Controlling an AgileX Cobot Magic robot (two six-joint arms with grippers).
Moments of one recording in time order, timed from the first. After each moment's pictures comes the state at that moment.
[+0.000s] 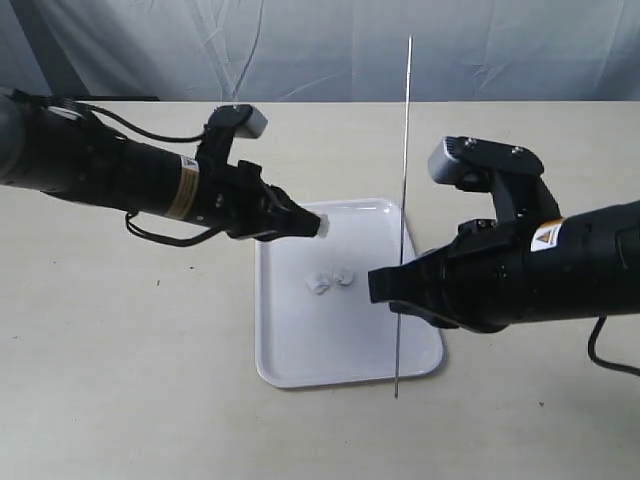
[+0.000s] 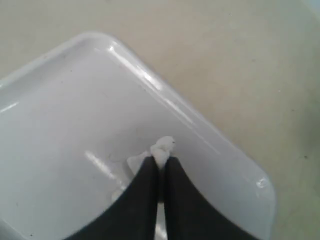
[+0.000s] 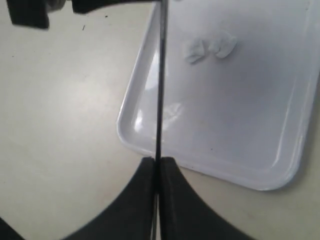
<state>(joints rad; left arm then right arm) -0.37 1.93 -1.01 1.58 -0.72 -1.59 0.66 1.25 -0.62 0.61 0.38 -0.10</state>
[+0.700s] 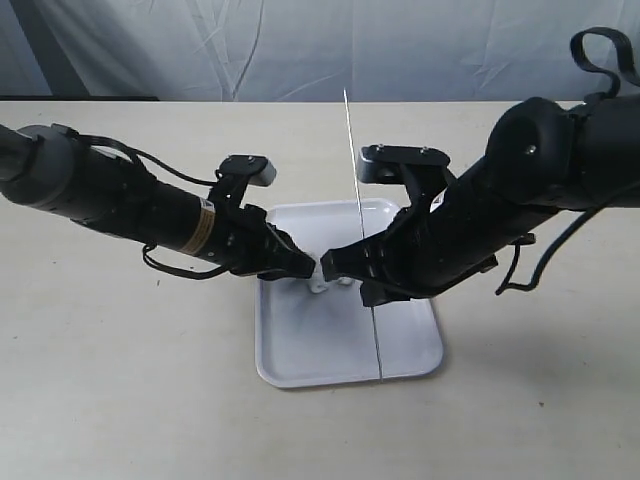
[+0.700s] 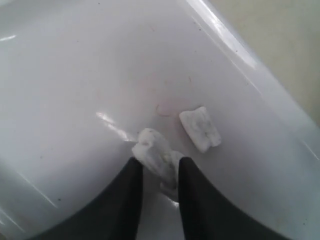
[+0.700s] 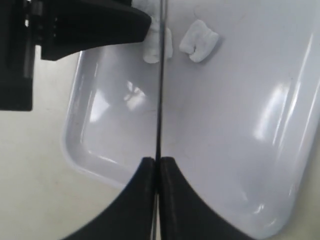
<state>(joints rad) -0.39 2.06 -1.01 1.59 -0.63 -1.59 0.60 1.65 -0.90 0.51 0.53 -0.10</state>
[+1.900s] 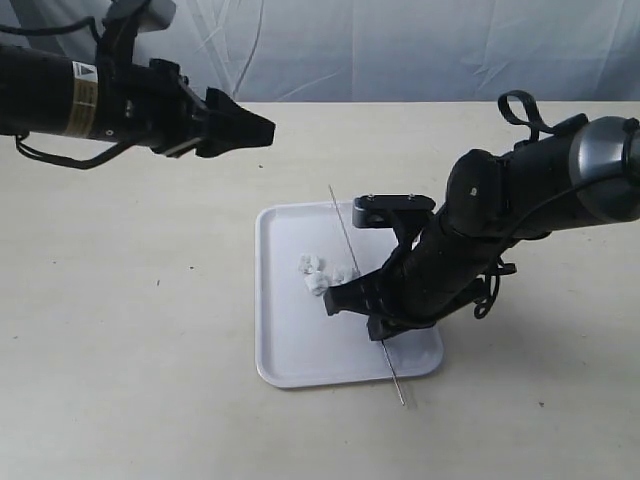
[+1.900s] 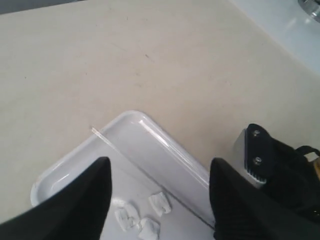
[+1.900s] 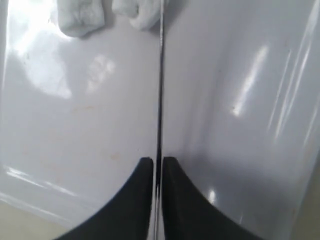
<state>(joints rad) -0.23 1.63 -1.01 1.74 -0.73 -1.78 0.59 1.85 -0.91 0.48 0.49 -0.09</state>
